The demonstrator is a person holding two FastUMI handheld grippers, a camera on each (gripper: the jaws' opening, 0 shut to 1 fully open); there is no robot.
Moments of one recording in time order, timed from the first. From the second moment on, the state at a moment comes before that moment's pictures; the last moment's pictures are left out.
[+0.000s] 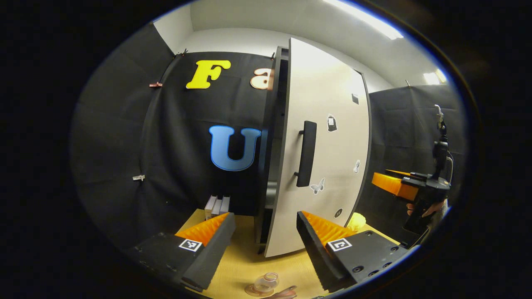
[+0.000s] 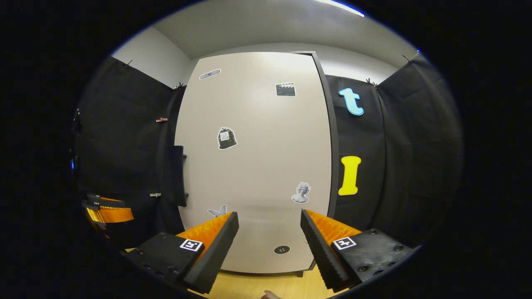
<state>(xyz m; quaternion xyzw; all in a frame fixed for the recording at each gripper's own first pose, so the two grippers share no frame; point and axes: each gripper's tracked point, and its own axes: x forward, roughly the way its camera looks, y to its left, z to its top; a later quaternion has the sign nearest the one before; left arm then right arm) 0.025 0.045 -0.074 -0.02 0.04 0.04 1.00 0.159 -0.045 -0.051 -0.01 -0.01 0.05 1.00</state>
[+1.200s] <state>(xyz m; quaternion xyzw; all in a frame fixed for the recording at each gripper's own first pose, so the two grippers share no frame) 0.053 0.017 -0.072 -0.01 0.03 0.00 1.00 0.139 -0.059 -0.044 -0.03 -0.01 0.03 1.00</state>
